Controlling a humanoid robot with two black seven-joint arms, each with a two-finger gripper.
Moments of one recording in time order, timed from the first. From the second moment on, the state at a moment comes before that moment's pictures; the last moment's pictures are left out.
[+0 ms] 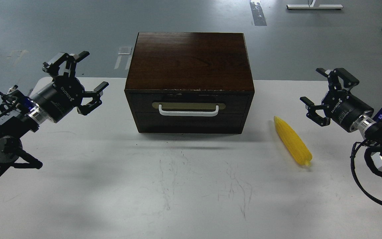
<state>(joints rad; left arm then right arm) -0.53 0.69 -0.75 -1.13 0.17 -0.49 -0.32 0.83 -0.76 0.05 0.98 0.15 0.41 0.49</state>
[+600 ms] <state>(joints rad) -0.61 0.74 -0.81 -1.12 0.19 -0.49 -0.32 0.84 -0.76 0.05 0.98 0.15 0.41 0.49</state>
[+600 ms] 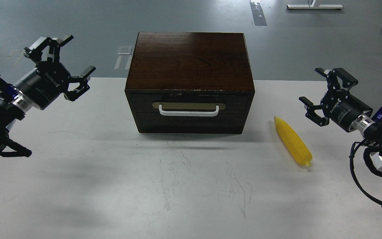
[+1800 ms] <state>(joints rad) -1.52 0.33 -0.11 -1.28 1.97 -0.49 -0.49 0.84 -0.77 0.06 0.98 0.15 0.41 0.49</state>
